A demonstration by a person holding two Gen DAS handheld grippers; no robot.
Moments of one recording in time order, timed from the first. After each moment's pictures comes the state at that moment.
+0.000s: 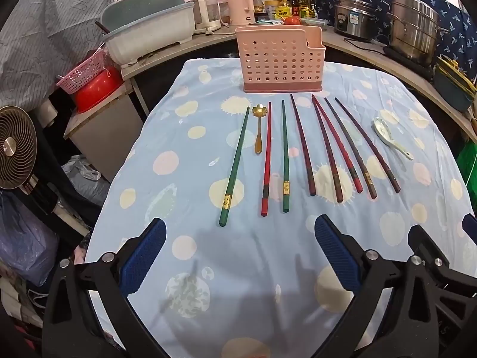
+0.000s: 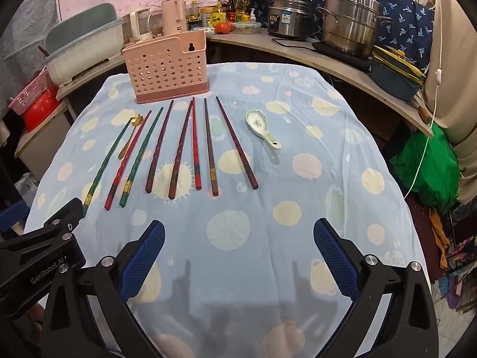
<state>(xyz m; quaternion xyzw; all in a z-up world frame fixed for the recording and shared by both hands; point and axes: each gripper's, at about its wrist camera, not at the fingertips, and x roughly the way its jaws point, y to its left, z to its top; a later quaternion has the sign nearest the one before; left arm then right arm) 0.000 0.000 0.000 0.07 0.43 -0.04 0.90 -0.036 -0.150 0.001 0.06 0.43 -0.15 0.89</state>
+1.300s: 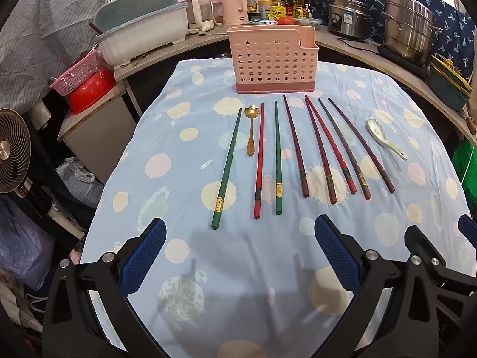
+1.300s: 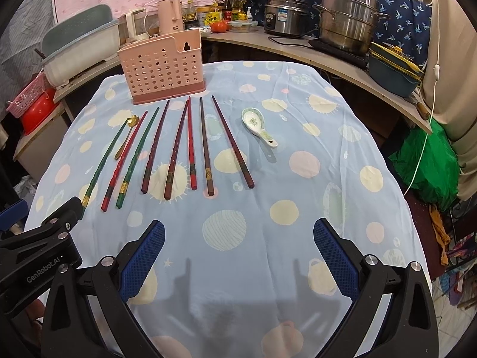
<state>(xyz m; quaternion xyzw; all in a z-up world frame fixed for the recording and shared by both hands) 0.003 -0.004 0.000 0.07 0.43 -0.05 0.90 -0.032 -0.157 -0.001 0.06 0.43 -0.15 0.89</state>
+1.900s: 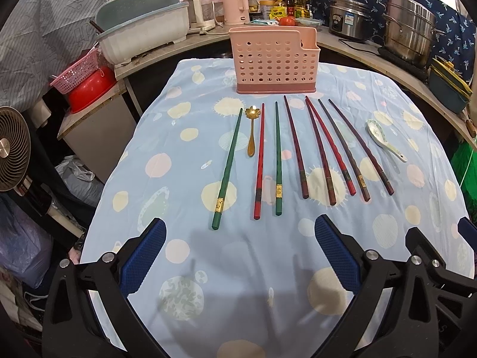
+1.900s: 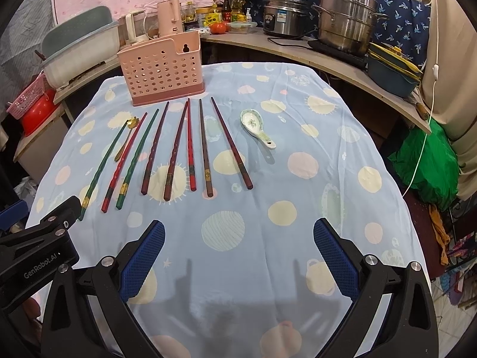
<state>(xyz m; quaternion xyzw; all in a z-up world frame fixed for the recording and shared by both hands) 0.004 -0.003 0.001 0.06 0.43 -0.05 0.90 -0.034 -0.159 0.001 0.07 0.43 -0.15 0.89</state>
